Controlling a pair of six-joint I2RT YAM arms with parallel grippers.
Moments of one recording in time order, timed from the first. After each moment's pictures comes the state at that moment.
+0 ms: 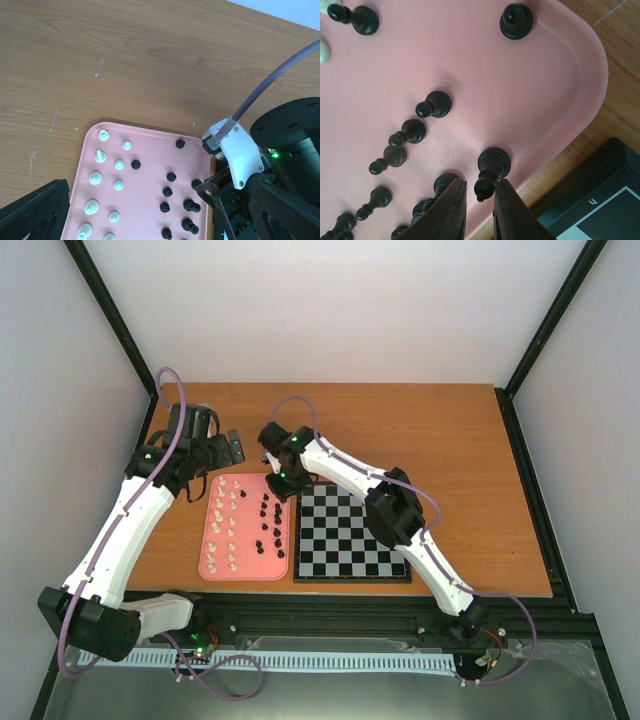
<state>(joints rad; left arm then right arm) -0.28 1.20 1.28 -0.91 -0.15 -0.49 0.85 2.49 2.29 -1.13 -0.19 0.24</state>
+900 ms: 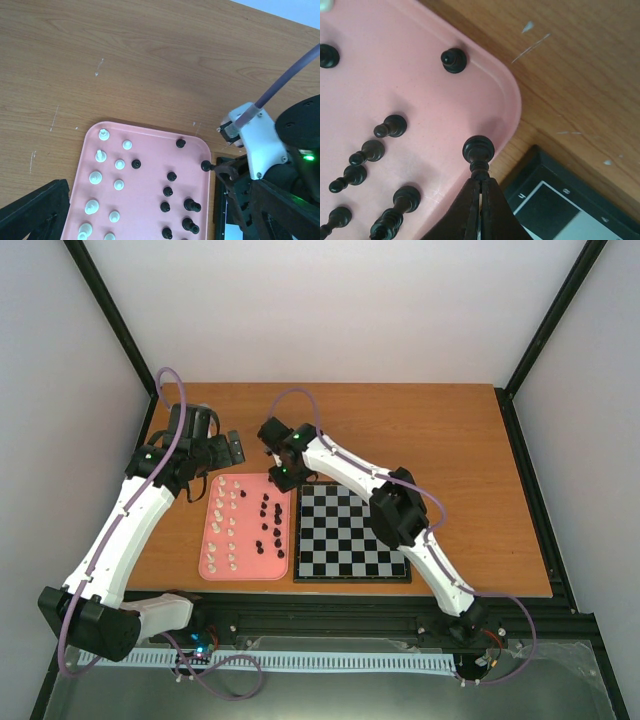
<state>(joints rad) -0.28 1.20 1.28 -0.91 -0.15 -0.49 0.85 2.46 2.29 -1.10 -0.01 0.23</state>
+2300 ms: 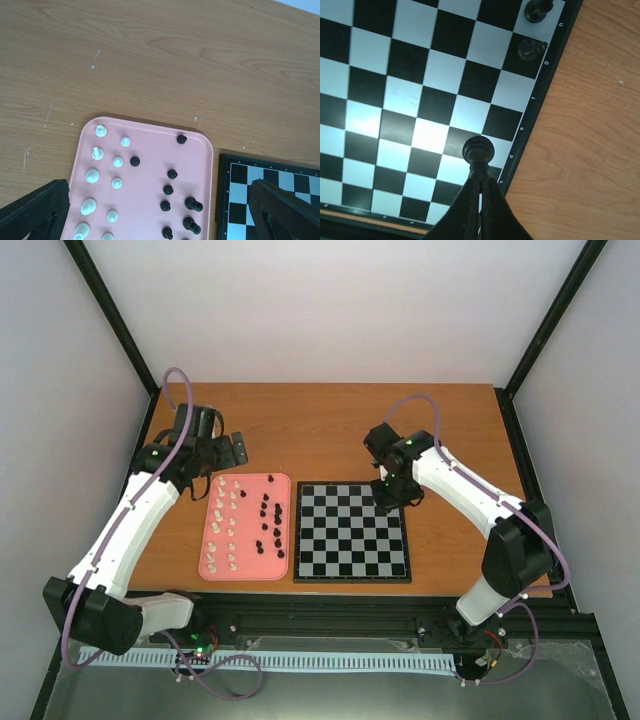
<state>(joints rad) -0.28 1.23 1.27 -0.89 -0.14 -0.49 0.58 1.61 1.37 -1.21 0.05 0.30</state>
